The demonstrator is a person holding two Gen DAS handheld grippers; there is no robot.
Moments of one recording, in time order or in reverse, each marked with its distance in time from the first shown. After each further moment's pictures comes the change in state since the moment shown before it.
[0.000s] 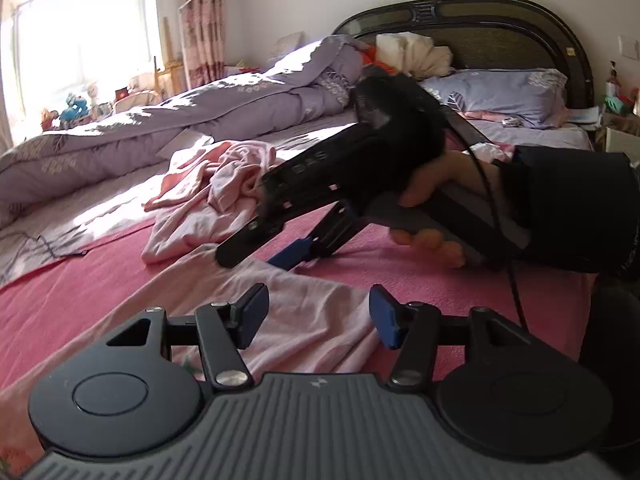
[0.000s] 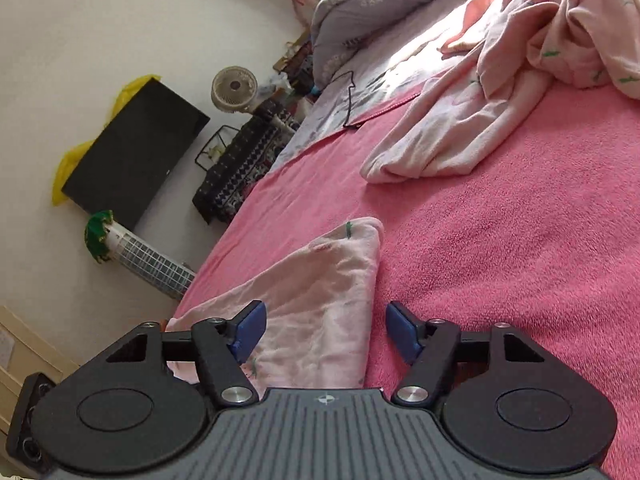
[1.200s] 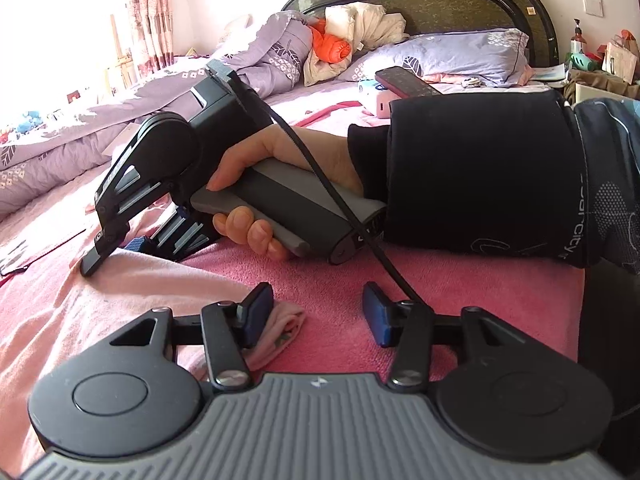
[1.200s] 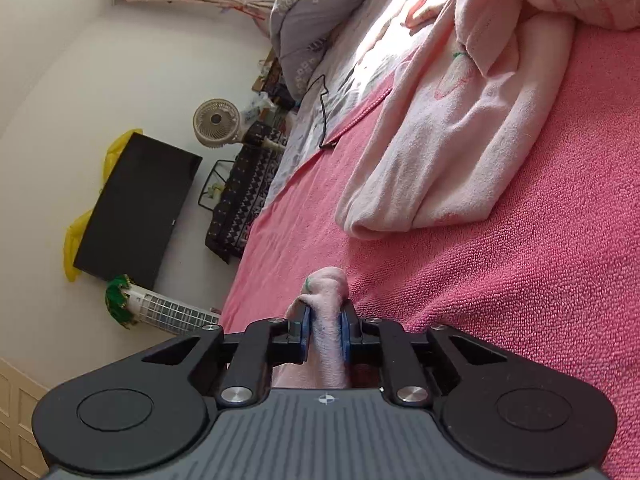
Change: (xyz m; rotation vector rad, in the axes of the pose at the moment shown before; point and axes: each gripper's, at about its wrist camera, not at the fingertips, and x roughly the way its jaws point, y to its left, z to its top) left arm 0.040 -0.011 -0.009 0.015 0.067 -0.114; right arm 0.056 -0.039 0.039 0.230 -0.021 0.103
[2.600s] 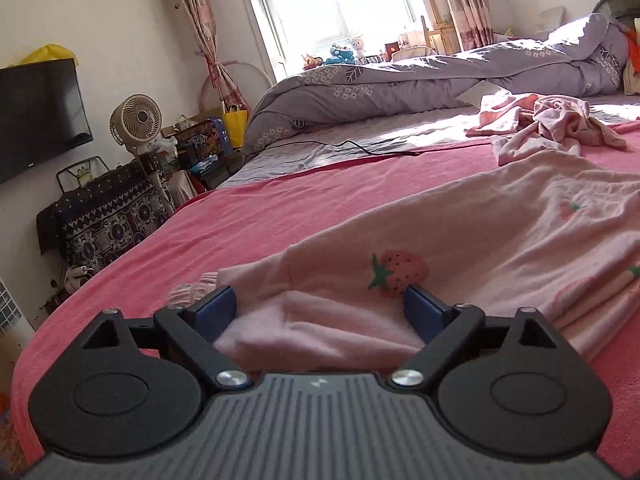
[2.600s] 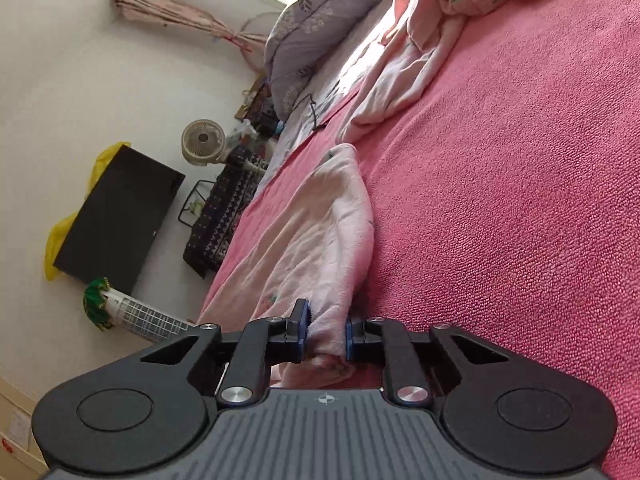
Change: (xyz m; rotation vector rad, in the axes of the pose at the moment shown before) left arm -0.153 0.094 -0.113 -0.340 0.070 0.913; right arm -0.068 0.029 -0.129 -0.022 -0.148 -0.120
